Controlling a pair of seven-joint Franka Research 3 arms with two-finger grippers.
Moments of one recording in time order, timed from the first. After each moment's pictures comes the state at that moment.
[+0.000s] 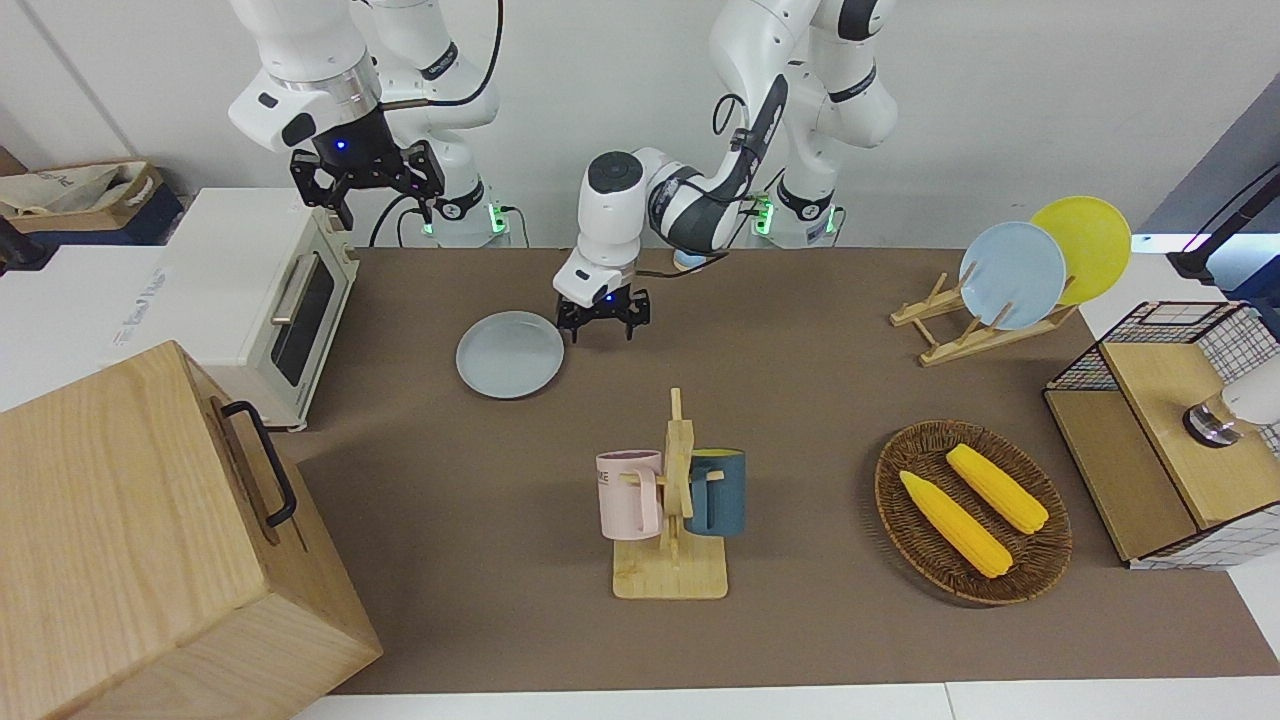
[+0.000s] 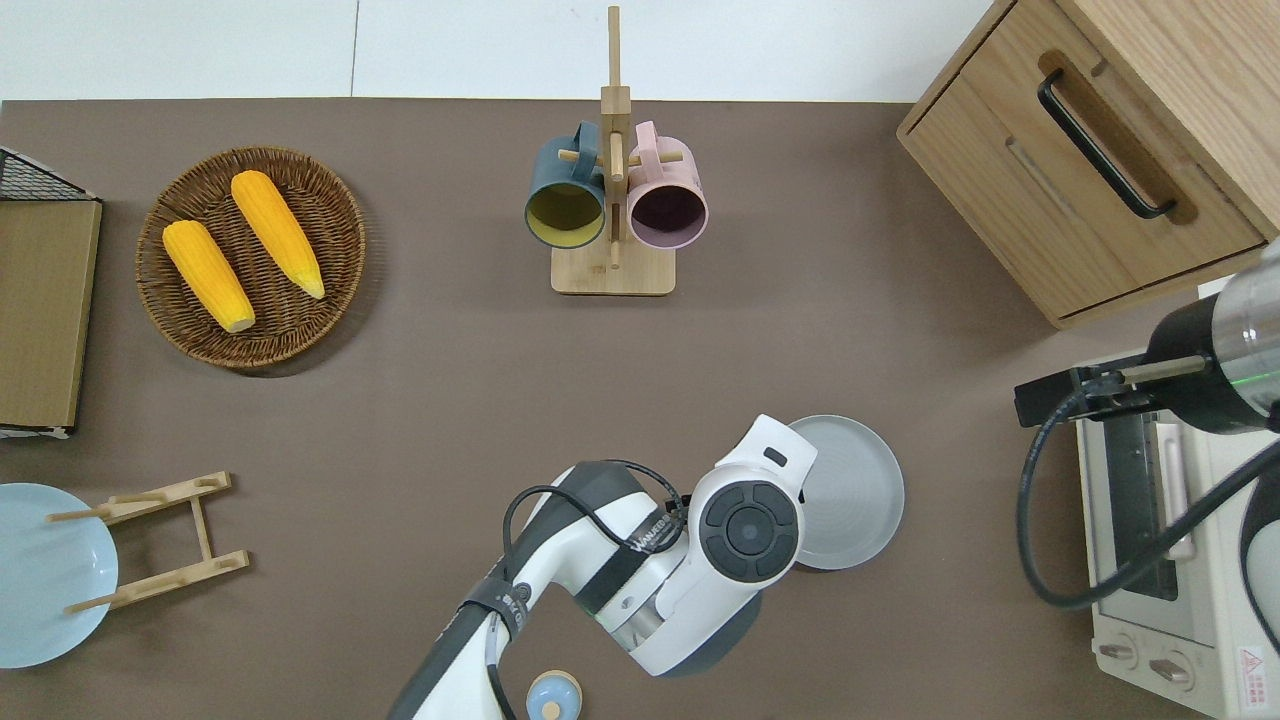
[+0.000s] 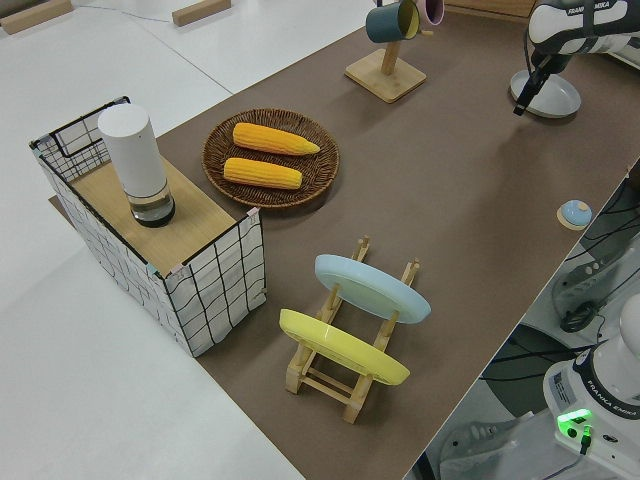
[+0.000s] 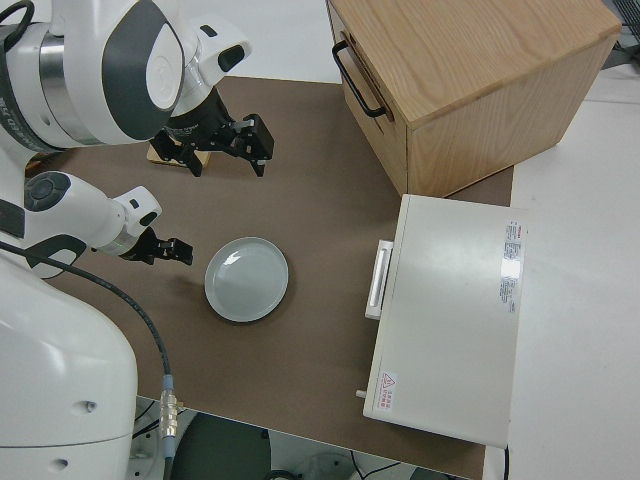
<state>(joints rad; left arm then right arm) -0.73 0.29 -0.08 -1.91 -0.04 2.27 -0.84 0.03 0.00 0.09 -1.47 0.00 1.39 0.03</state>
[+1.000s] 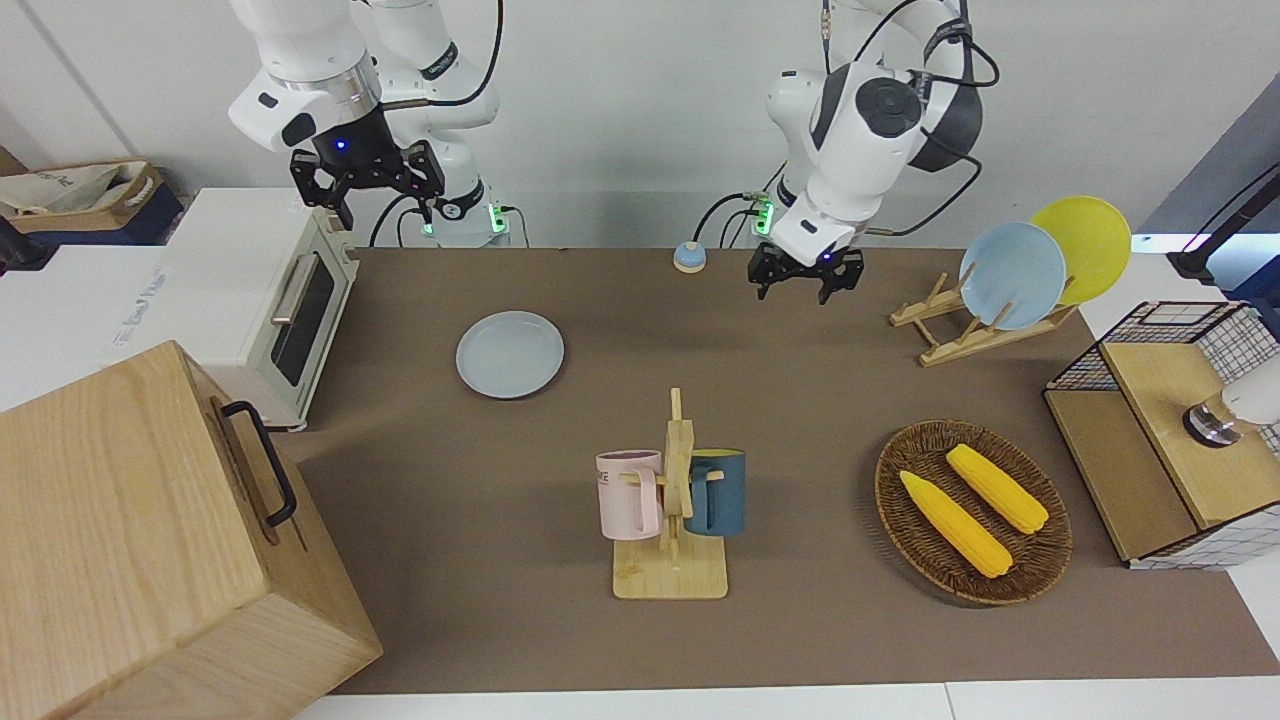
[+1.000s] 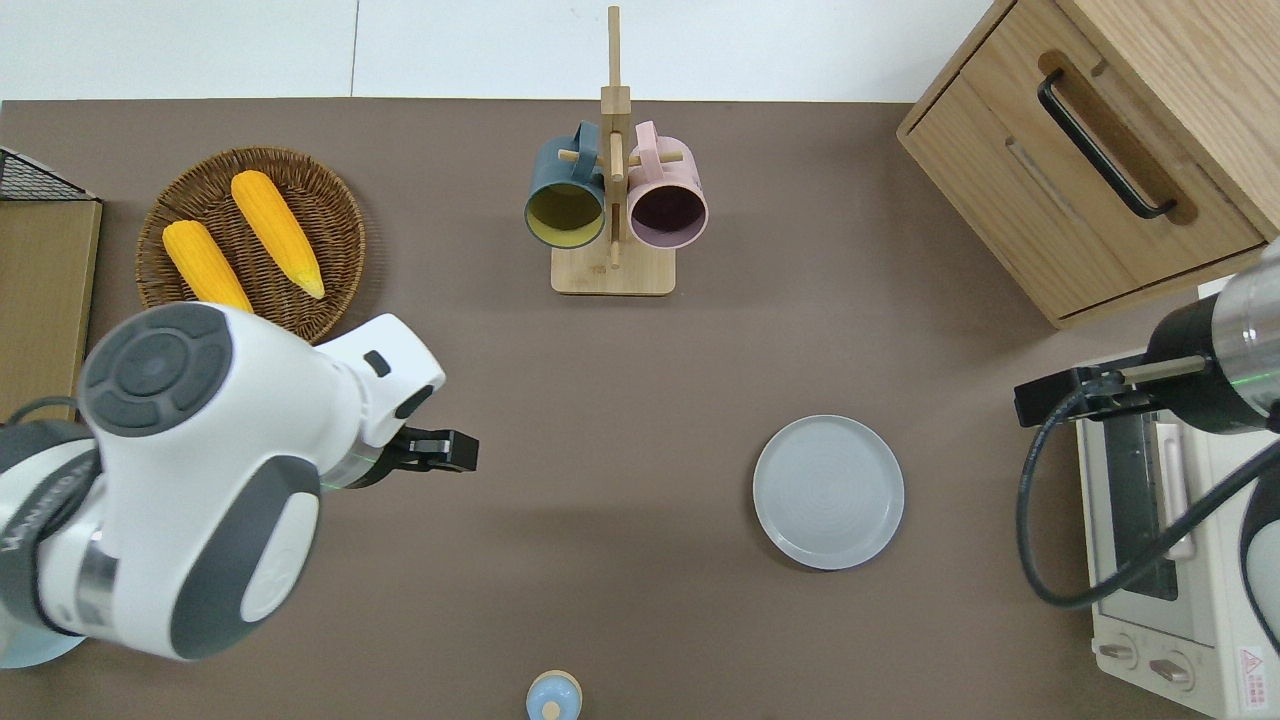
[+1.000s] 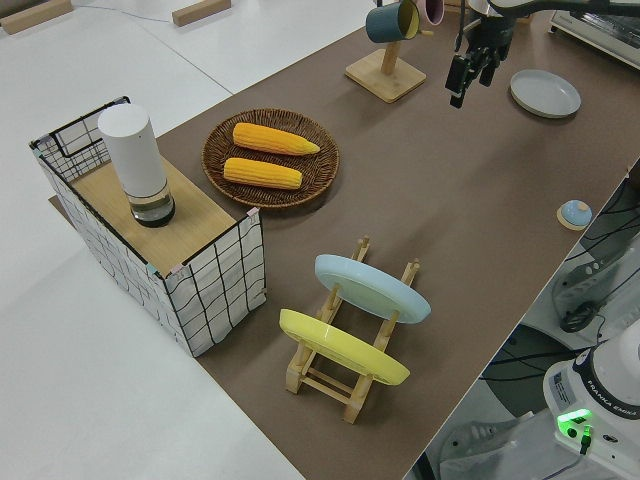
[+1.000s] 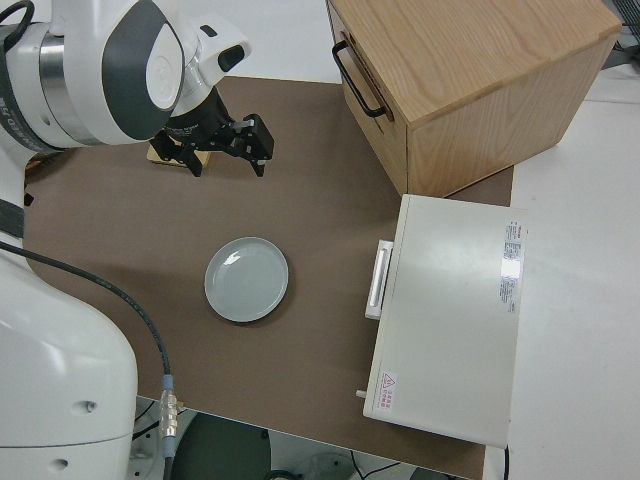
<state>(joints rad) -0.23 -0.08 -0.07 -1.97 -0.09 1.81 -0.16 0.03 0.00 0.09 -1.47 0.00 1.39 0.03</state>
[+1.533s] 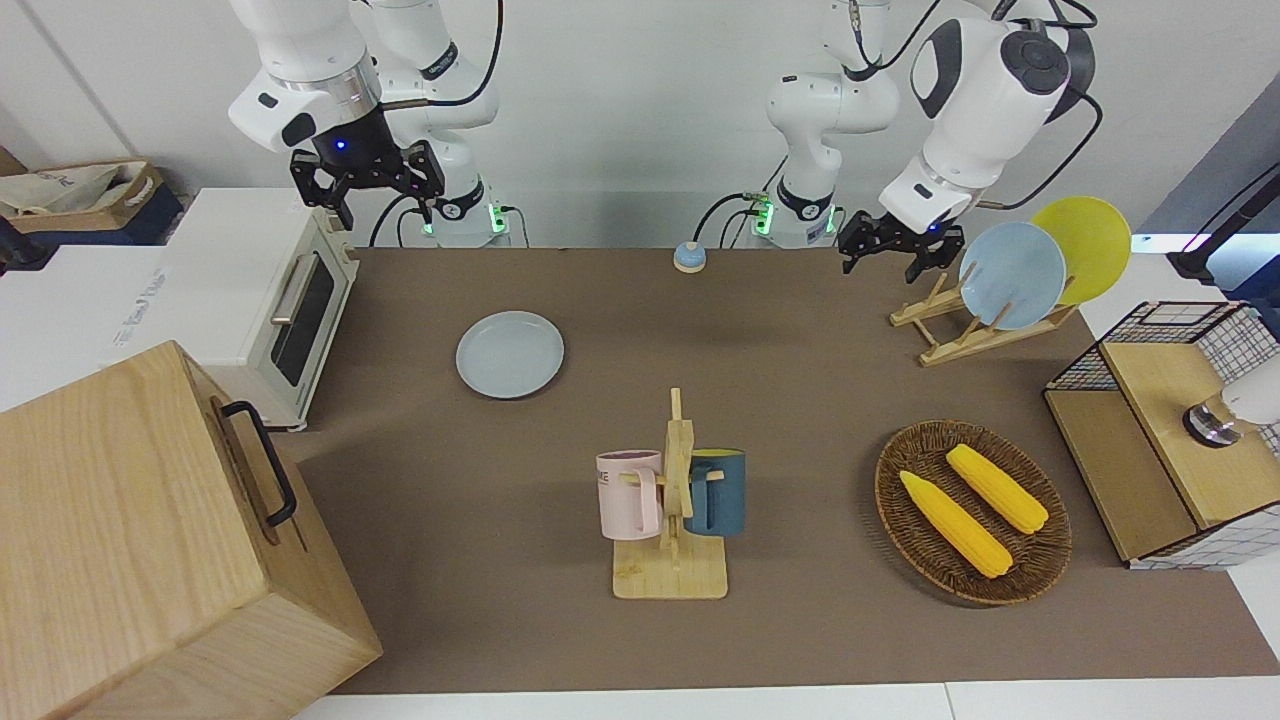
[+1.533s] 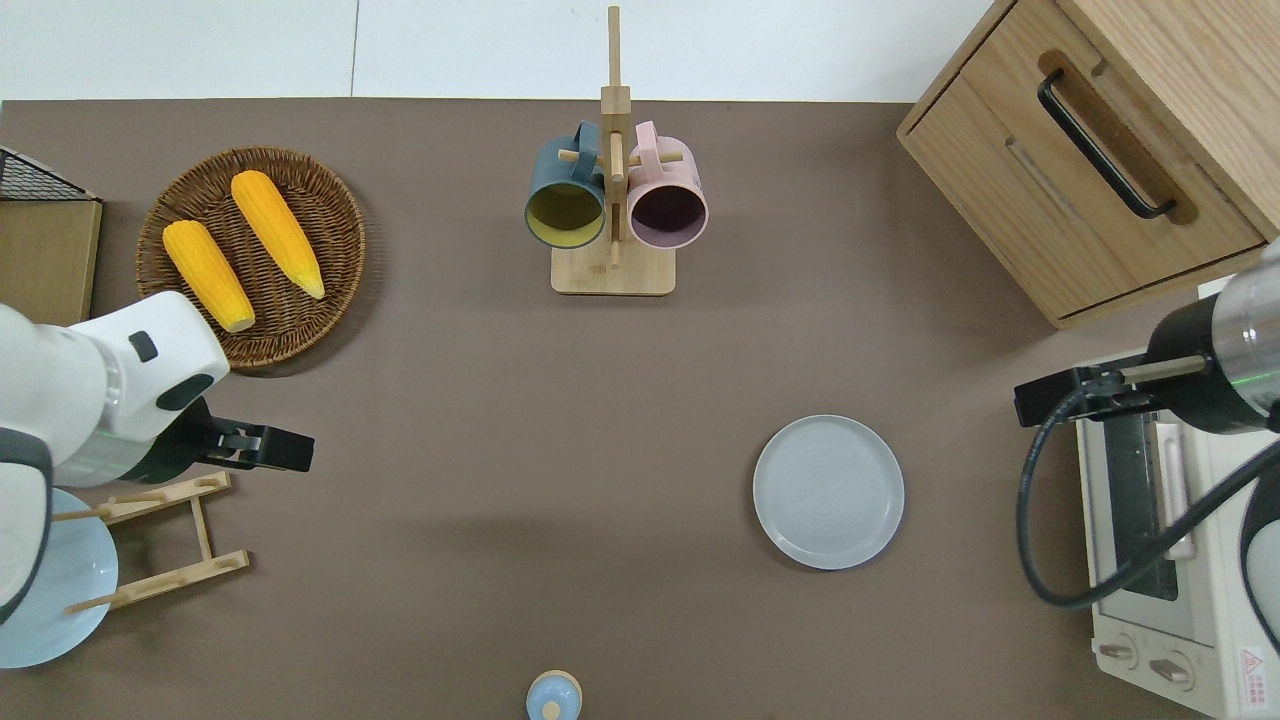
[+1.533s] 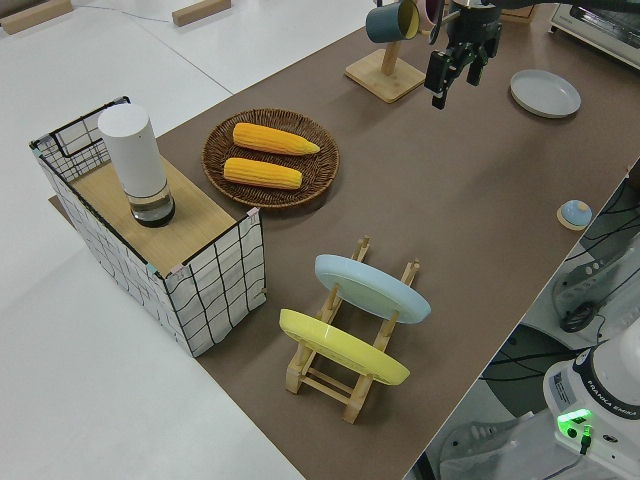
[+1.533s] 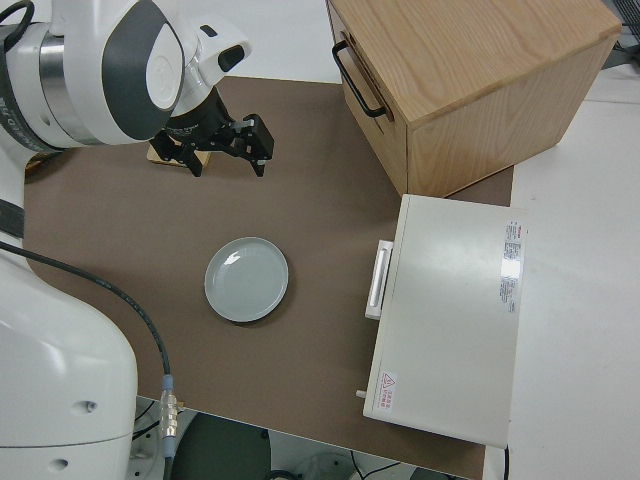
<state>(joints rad) -0.07 -0.12 -0.02 -1.89 -0.09 1.67 0.09 0.03 0.00 0.09 -1.47 0.00 1.39 0.03</state>
